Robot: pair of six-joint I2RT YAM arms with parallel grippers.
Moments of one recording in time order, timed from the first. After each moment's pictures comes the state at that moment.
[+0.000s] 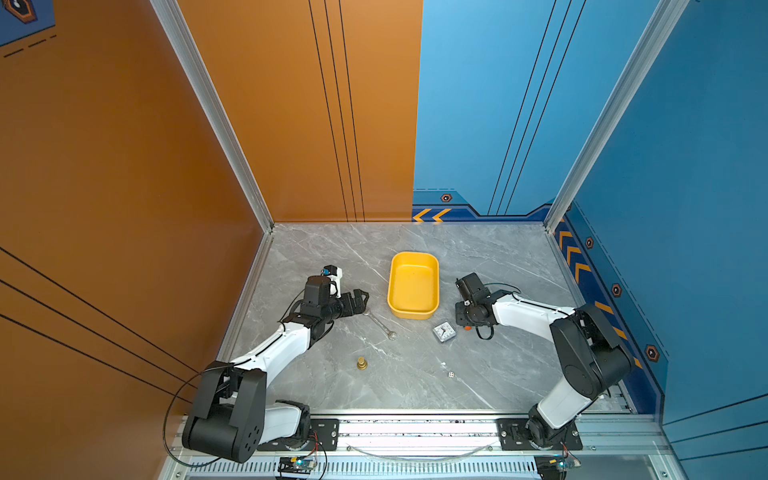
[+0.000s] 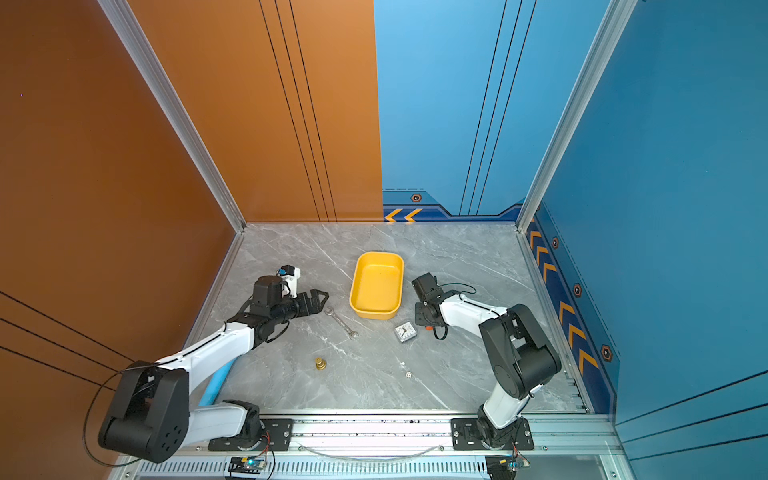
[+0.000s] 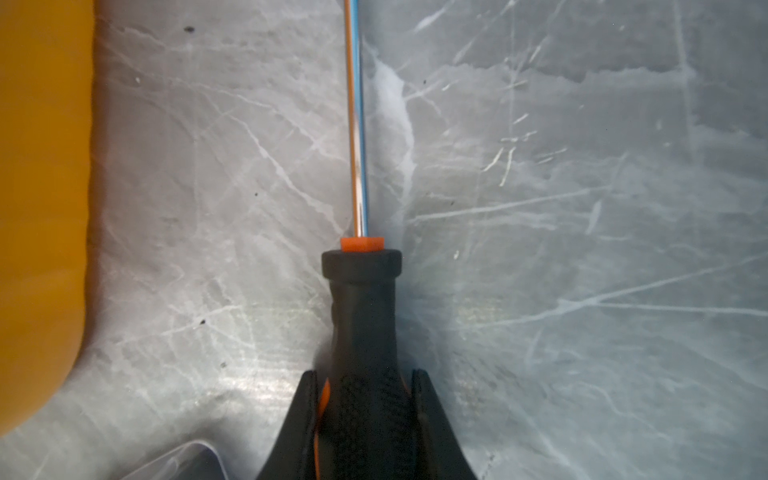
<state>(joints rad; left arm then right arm) -0.20 1.29 0.60 0.04 0.27 -0.43 0.47 1.67 0.90 -0.41 0.15 0.46</state>
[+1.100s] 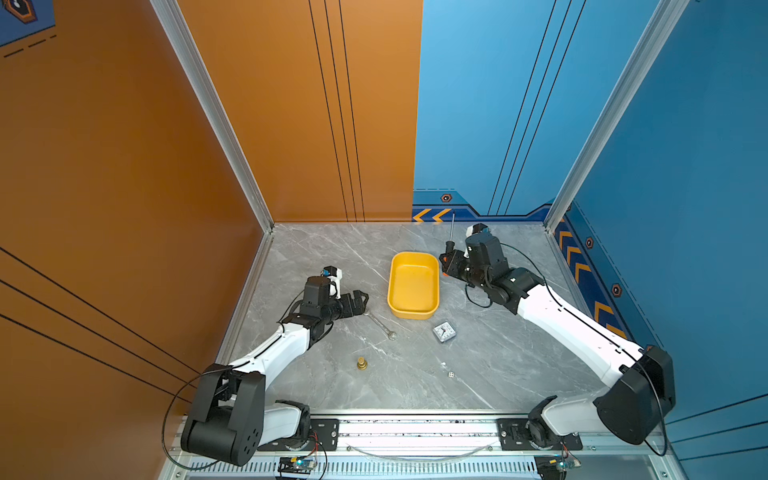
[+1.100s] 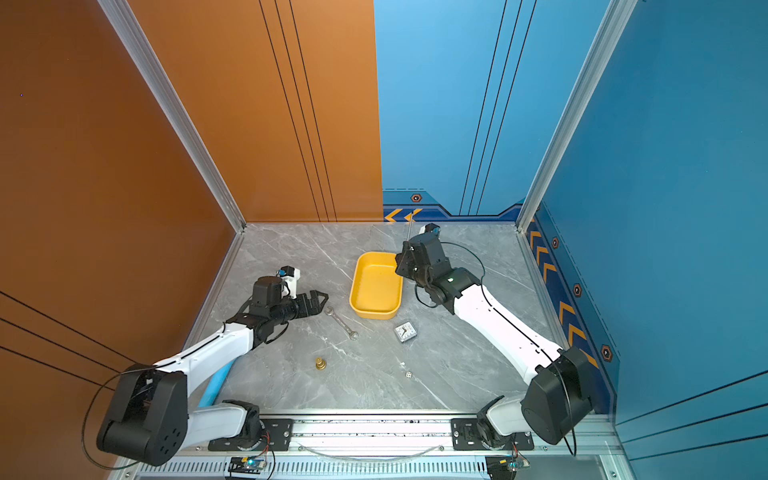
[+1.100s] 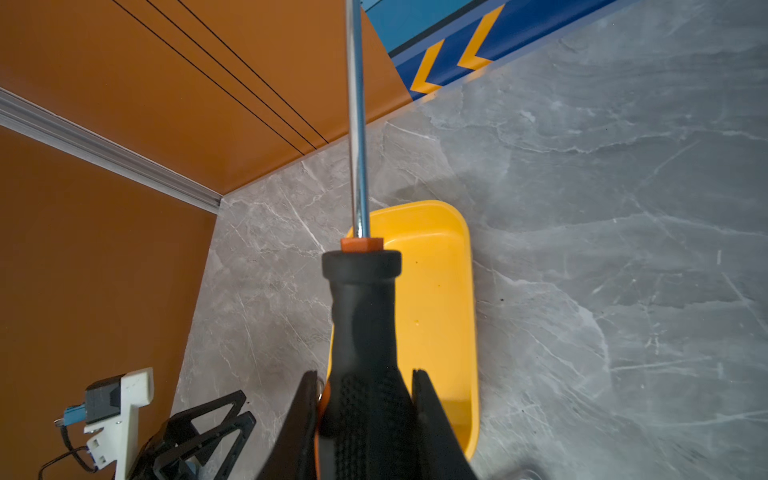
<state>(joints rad) -0.20 1.28 0.60 0.01 0.27 -0.42 0.59 1.45 1.27 -0.40 0.15 0.76</state>
